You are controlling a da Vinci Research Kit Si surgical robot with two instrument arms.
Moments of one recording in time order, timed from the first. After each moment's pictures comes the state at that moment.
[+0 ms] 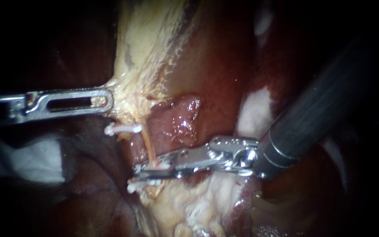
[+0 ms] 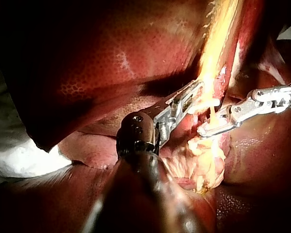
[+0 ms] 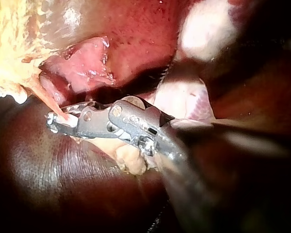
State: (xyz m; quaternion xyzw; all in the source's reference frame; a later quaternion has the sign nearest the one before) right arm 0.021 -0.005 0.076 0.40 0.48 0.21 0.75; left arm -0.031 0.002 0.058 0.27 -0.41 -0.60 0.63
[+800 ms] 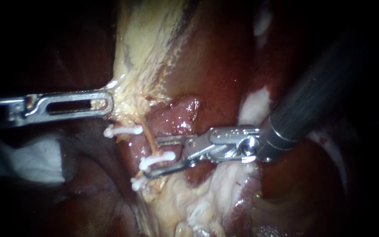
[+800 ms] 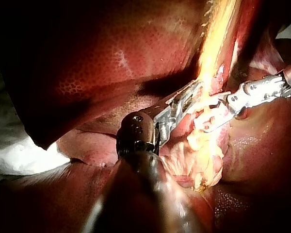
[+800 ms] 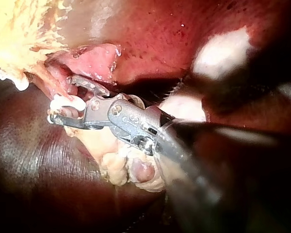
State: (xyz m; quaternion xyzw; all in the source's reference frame) right arm 0.020 -0.003 0.077 0.29 0.53 0.16 0.78; left arm -0.031 0.001 0.057 0.27 -0.41 -0.61 0.63
